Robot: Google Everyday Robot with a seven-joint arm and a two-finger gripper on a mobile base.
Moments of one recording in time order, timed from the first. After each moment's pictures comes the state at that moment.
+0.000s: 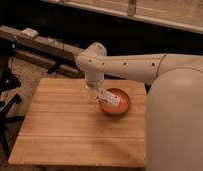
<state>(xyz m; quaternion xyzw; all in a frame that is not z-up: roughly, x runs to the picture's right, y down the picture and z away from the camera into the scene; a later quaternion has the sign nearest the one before) -0.016 0.016 0.781 -0.27 0.07 0.20 0.94</state>
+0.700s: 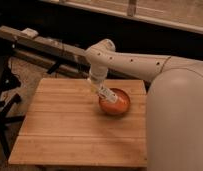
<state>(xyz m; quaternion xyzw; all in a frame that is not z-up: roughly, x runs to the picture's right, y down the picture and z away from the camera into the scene) -0.014 -0.004 0.799 -0.27 0.03 0.26 0.92</state>
